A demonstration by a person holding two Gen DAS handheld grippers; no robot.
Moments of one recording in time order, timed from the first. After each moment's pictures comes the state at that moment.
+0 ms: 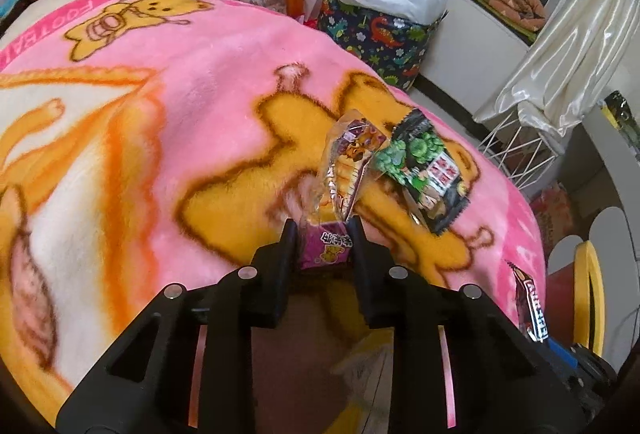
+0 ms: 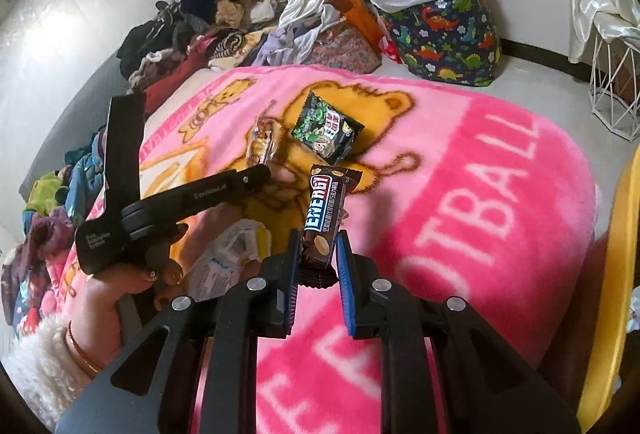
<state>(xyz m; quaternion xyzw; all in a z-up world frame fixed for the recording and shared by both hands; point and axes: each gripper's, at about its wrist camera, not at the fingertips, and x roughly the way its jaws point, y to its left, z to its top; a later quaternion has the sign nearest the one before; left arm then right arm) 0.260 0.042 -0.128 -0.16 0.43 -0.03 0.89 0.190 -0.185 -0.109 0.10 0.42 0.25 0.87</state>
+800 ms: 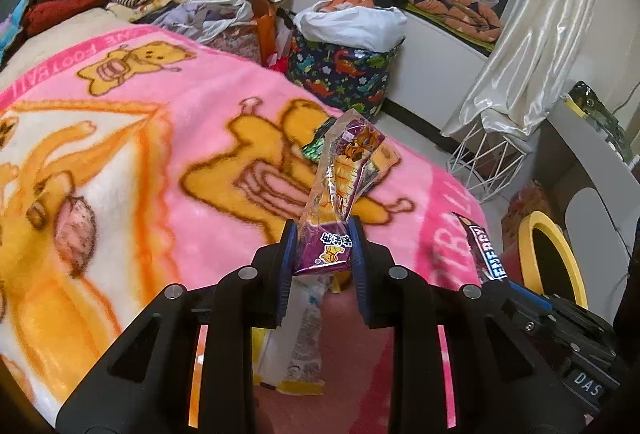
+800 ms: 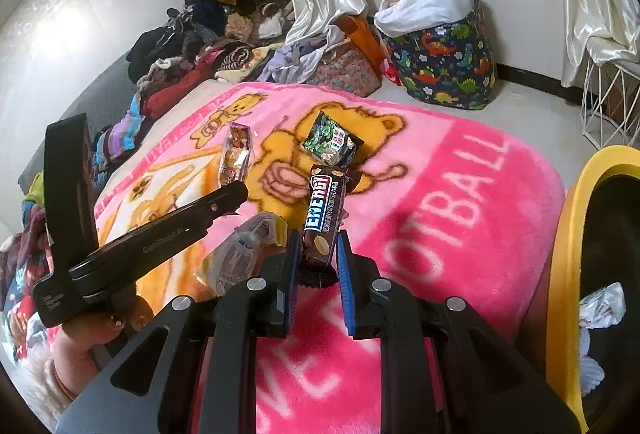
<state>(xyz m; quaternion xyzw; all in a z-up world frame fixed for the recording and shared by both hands) 0.185 0.013 -0.081 -0.13 0.37 -0.06 0.92 0.152 -0.197 -0.082 0.09 0.38 0.25 0.88</state>
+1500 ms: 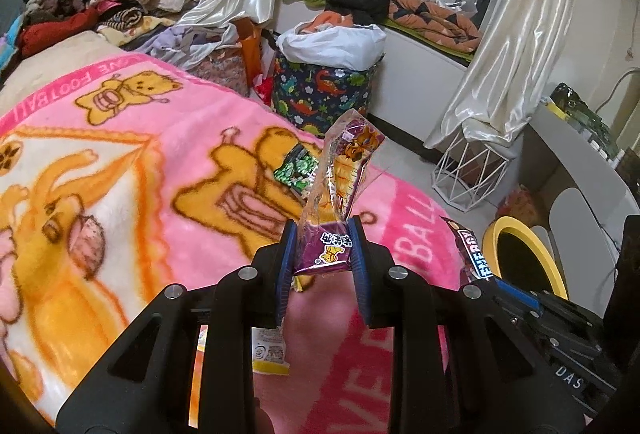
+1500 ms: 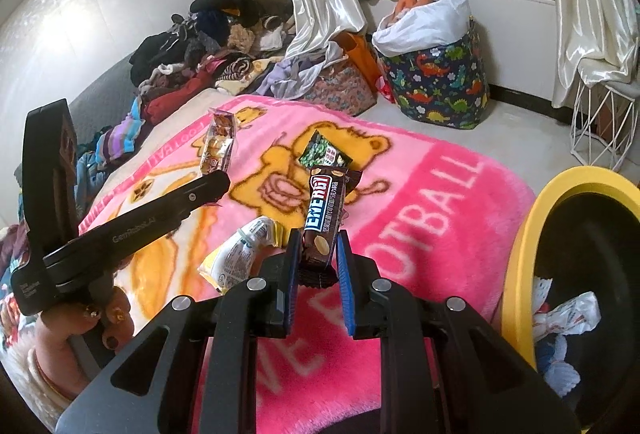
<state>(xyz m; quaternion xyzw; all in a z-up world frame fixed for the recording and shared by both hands) 0.164 0.000 -0.048 -0.12 0.33 -0.08 0.93 0.133 -0.221 -0.060 0.07 0.36 0.24 0.90</state>
